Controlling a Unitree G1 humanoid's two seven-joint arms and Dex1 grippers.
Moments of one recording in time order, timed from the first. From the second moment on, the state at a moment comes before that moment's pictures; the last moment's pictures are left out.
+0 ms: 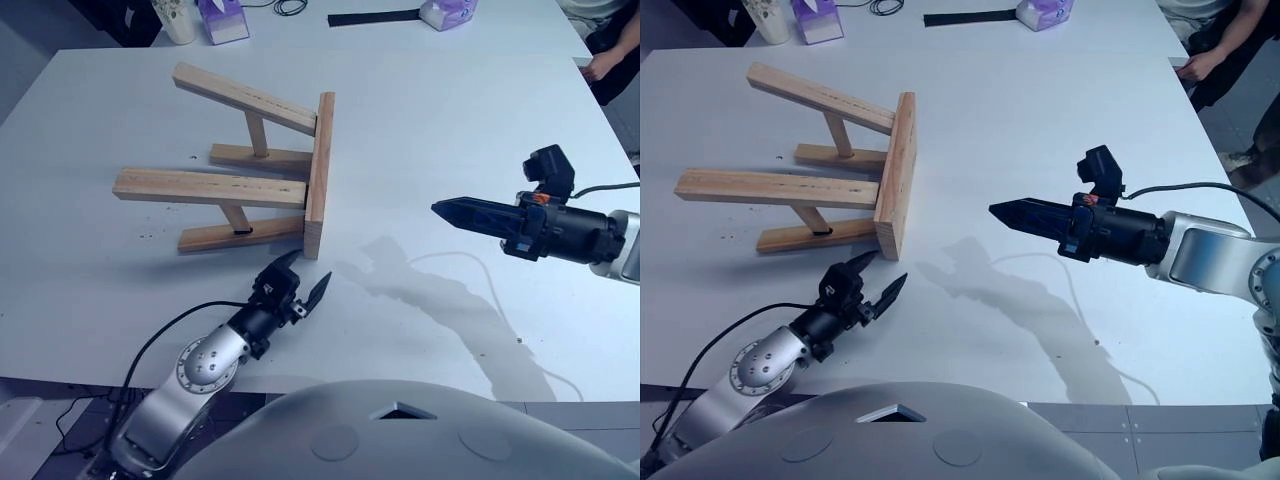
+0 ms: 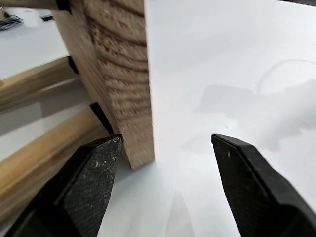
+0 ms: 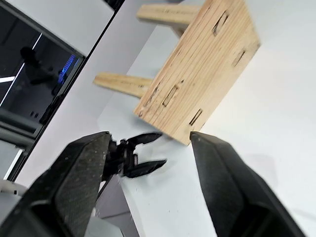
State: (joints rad) left arm 0.49 0.59 -0.37 -0.68 -0.23 0.25 -0.11; right arm -0.08 -1.09 -0.11 -0.36 1.96 1.01 0.22
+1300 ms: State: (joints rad) left arm 0.31 0.30 -0.11 -0.67 -0.28 0.52 -0.21; right arm -0.07 -1.00 -0.04 -0.40 1.96 0.99 0.05
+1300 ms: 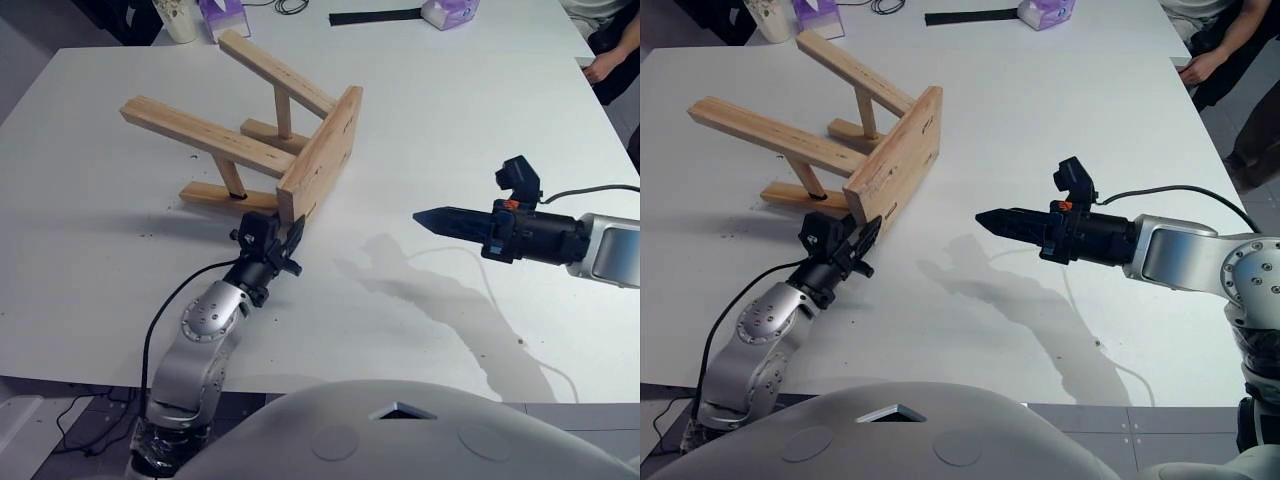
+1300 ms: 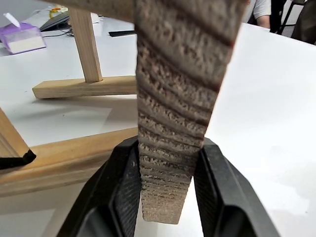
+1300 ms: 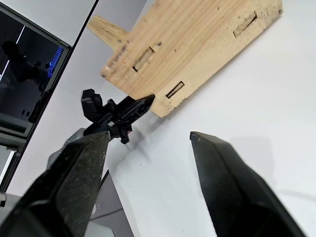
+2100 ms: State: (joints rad) left arm -0.11 0.22 0.36 -0.67 -1.82 0.61 0.70; right arm 0.00 -0.95 -0.08 -0.47 1.96 0.90 -0.01
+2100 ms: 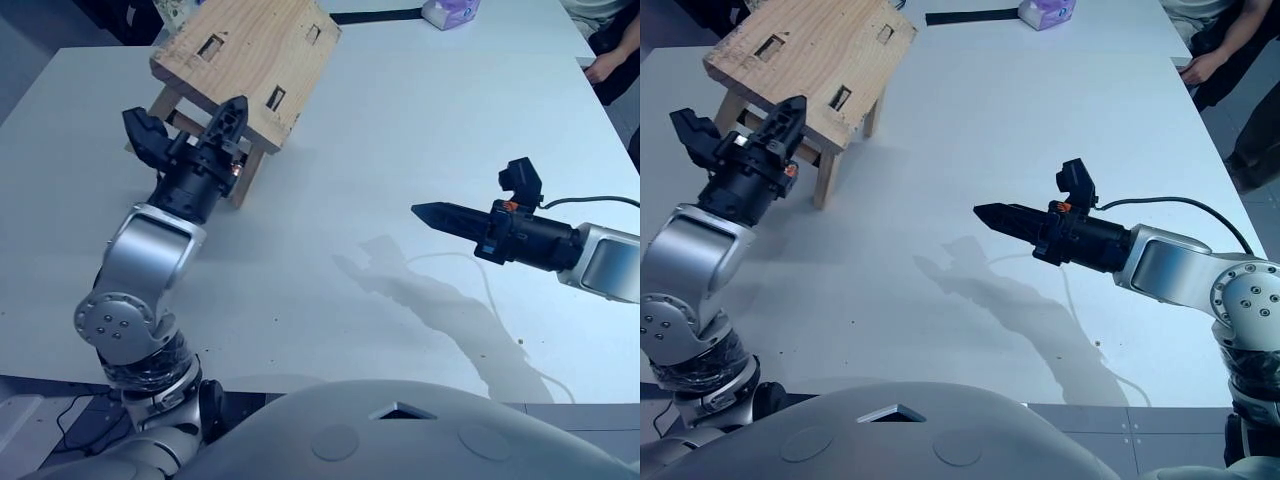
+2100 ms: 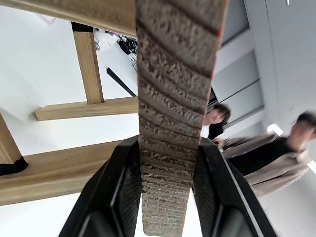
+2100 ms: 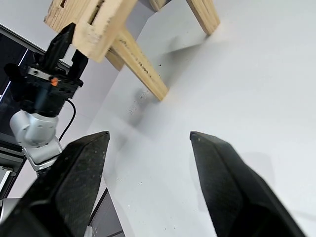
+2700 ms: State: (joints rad) left arm 0.07 0.24 0.27 -0.74 -1.98 0.40 0.74; right arm 0.05 -0.95 -0.12 -0.53 1.95 0.87 -0.04
